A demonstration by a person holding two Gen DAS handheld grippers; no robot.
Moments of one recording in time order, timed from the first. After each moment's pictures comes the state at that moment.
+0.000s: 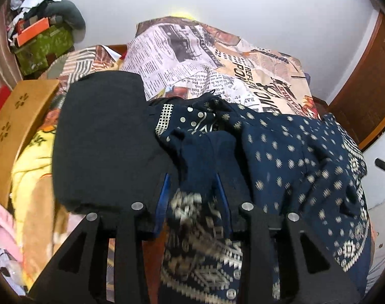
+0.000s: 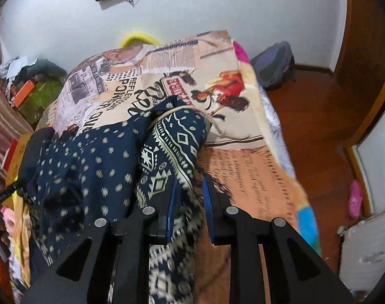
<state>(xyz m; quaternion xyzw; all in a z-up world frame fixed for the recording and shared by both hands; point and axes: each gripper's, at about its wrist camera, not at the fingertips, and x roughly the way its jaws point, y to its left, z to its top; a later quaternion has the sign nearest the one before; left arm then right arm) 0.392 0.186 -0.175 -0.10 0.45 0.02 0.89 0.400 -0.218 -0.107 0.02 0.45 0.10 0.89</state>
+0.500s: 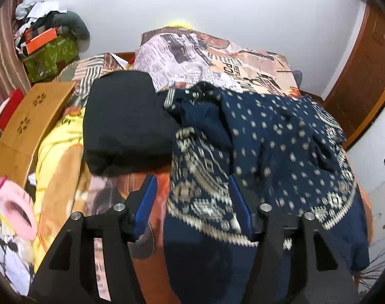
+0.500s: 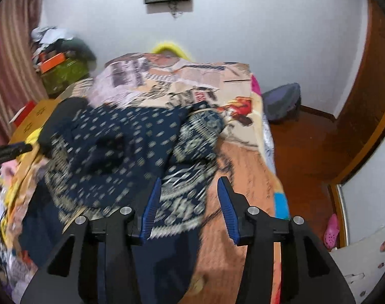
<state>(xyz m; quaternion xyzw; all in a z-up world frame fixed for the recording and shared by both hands) 0.286 0.169 -0.148 -0.09 0.43 0.02 0.90 0.279 -0.192 -0.075 -0.07 0.40 0.16 0.90</state>
